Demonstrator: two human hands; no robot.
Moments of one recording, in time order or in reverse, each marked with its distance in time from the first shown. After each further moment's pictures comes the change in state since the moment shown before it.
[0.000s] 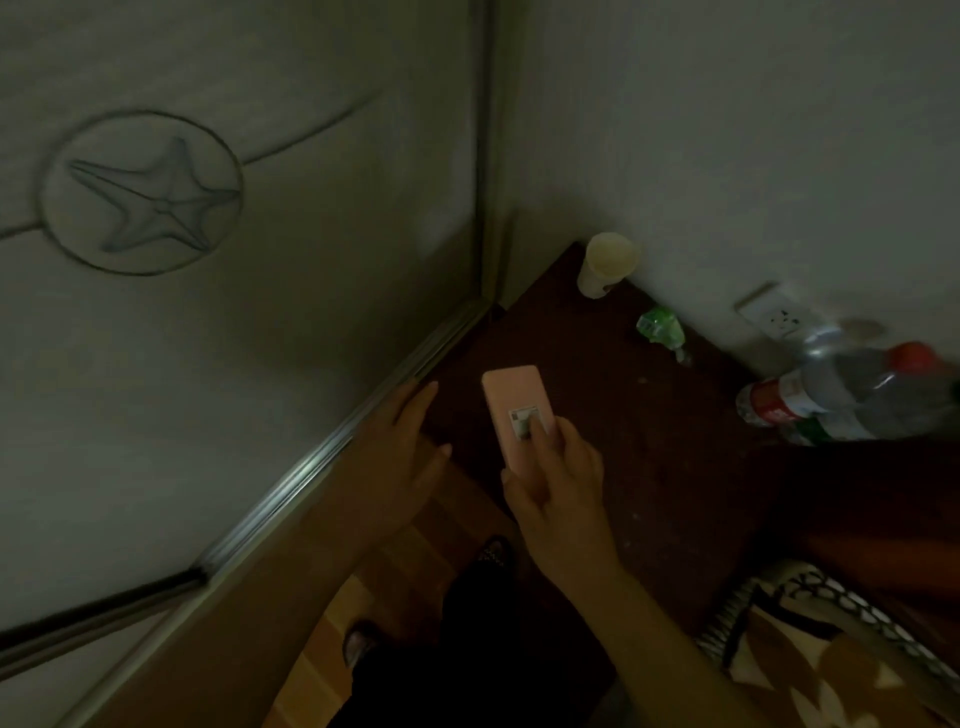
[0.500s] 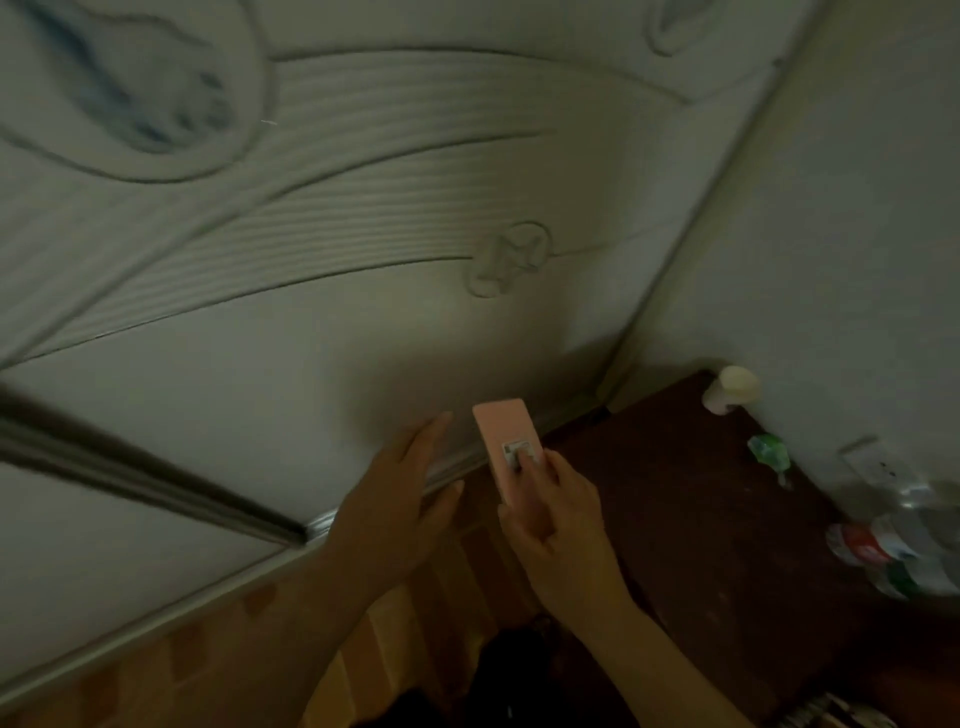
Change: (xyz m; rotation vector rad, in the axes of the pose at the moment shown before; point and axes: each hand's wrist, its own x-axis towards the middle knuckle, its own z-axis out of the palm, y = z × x) left_hand -0.229 -0.016 -0.133 -0.049 0.430 -0.112; right_hand -0.126 -0.184 0.039 -0.016 -0.156 -0.420
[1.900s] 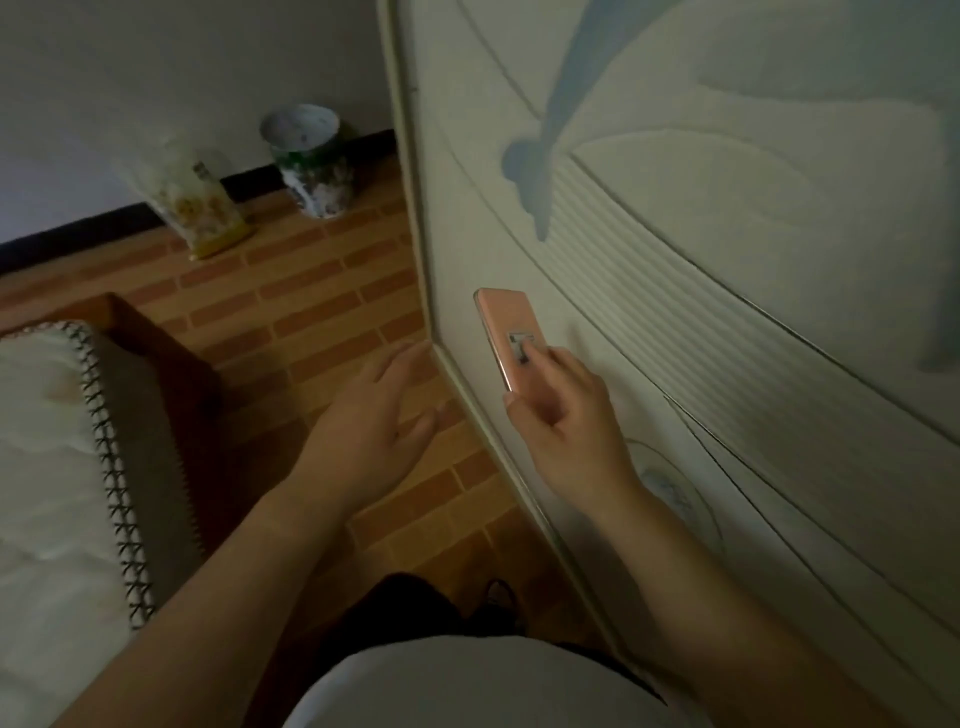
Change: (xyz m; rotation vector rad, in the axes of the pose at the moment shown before) left_hand -0.486 -0.354 -0.368 0.171 0.971 -1.197; right_hand -0.096 -0.527 0.578 0.121 -1.185 -0.950
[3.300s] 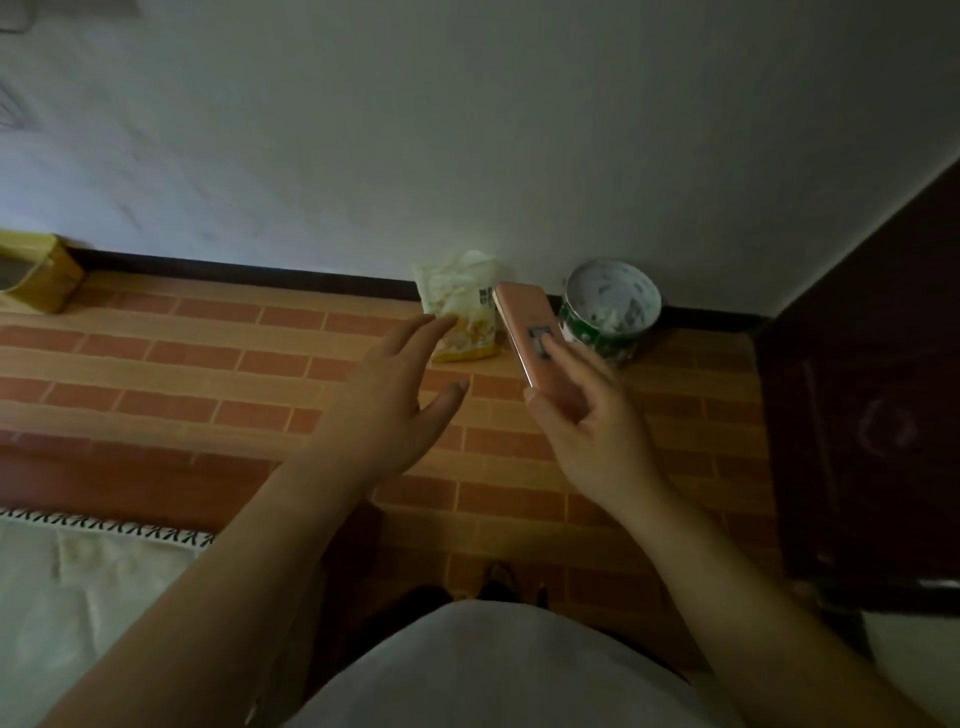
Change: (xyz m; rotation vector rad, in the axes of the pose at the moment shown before) left_hand 0.448 -0.546 -0.376 0.066 0.311 -0.461; right_hand 0.701 -0.280 0.481 0.053 -0.509 -0.325
